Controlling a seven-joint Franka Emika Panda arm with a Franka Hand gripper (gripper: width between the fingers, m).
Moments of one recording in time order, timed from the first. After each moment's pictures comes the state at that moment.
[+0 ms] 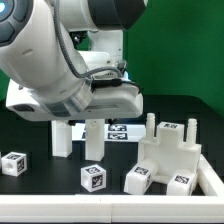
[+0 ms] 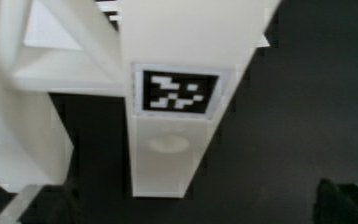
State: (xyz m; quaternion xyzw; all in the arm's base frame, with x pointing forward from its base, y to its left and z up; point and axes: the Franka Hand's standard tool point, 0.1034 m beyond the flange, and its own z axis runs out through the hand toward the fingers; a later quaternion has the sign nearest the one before) arm 0.512 -0.049 0.079 -0.90 0.10 0.41 0.12
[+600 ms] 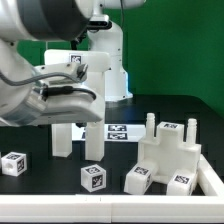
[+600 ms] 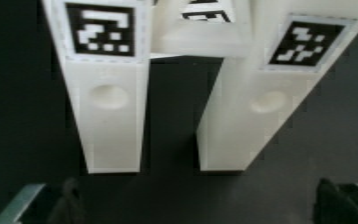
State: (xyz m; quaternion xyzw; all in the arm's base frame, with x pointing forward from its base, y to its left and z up) arm 0.519 -0.106 0.077 -0.88 0.14 0.43 0.18
